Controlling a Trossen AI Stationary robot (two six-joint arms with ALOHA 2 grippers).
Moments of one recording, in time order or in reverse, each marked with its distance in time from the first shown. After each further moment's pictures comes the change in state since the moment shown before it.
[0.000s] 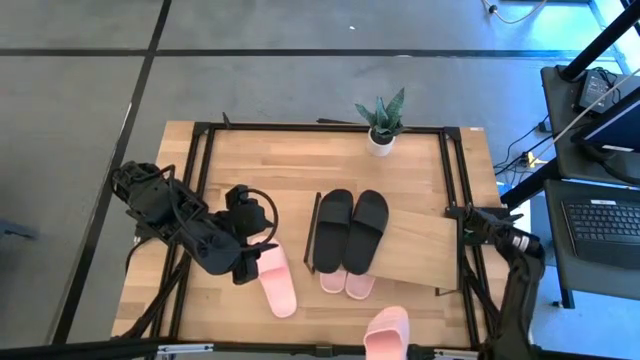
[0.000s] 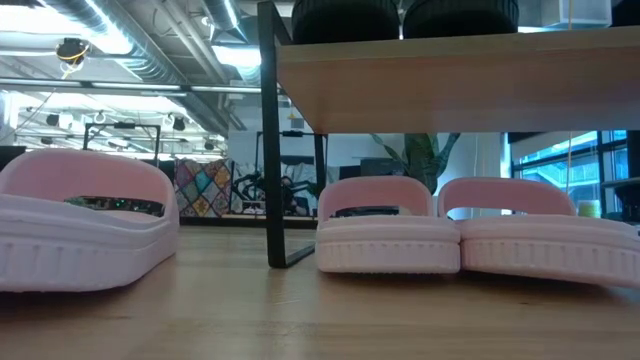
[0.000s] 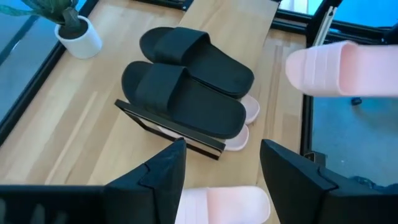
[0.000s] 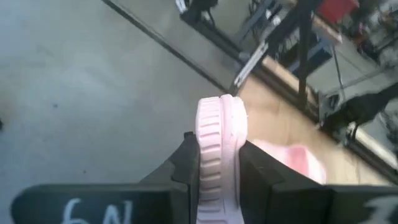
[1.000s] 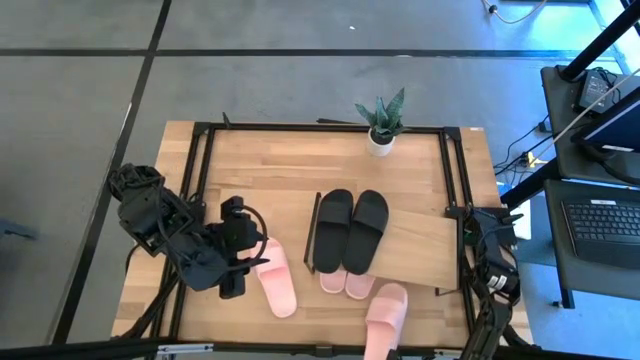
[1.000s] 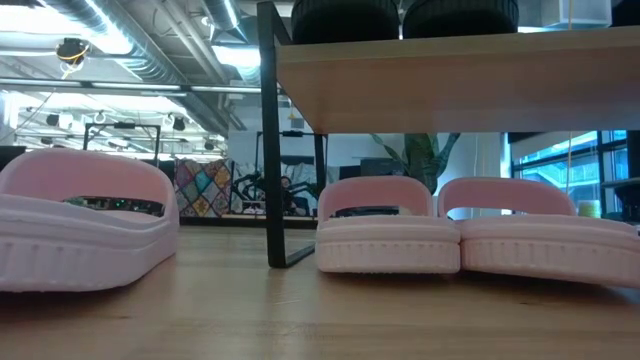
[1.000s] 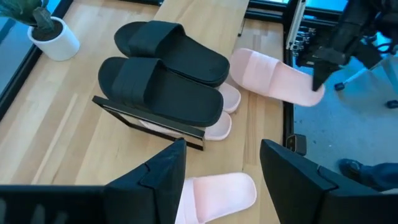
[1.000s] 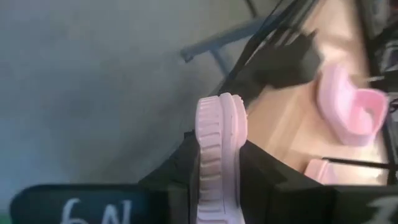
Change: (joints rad) left arm -0.085 0.000 0.000 0.000 0.008 -0.001; right arm -0.008 0.332 -0.013 -0.231 -0.098 0.015
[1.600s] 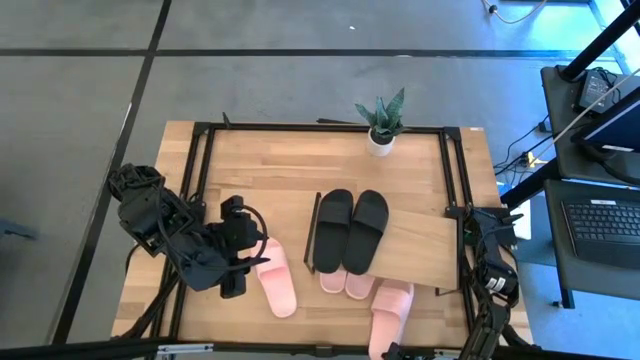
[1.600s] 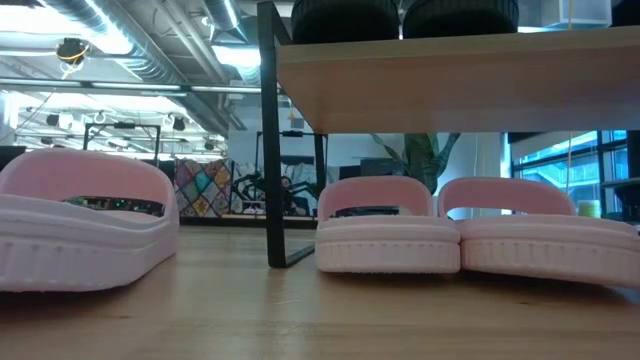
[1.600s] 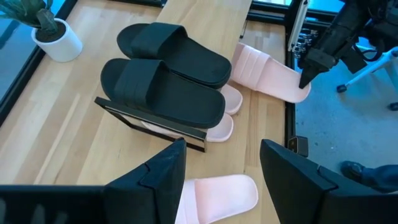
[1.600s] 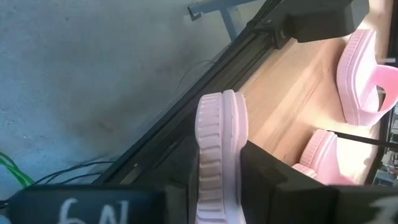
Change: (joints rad) left arm 0.001 0.000 0.000 0.000 -0.010 -0.002; right arm 0.000 0.022 0.002 -0.184 -0.045 0.017
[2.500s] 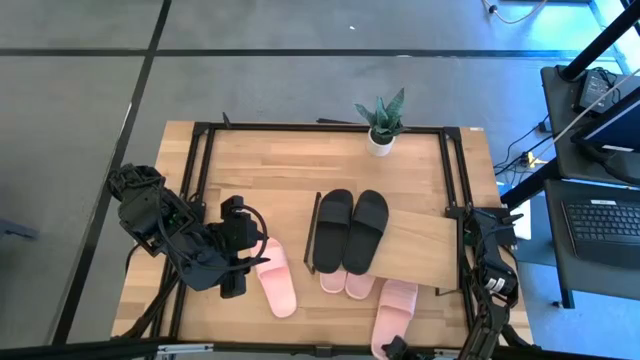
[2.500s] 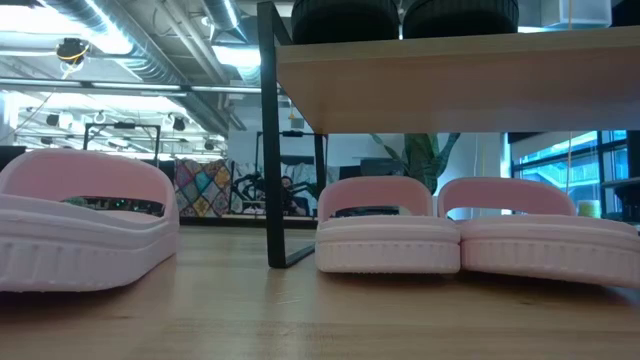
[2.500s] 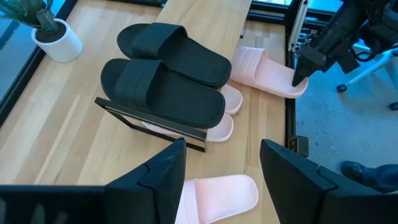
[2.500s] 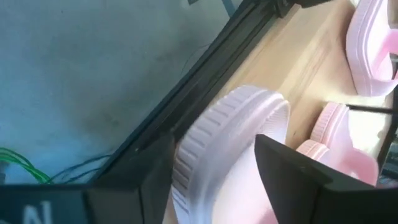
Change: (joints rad) left arm 0.000 0.000 0.000 0.000 0.000 0.002; right arm 0.002 0.003 -0.002 -0.050 -0.008 0.136
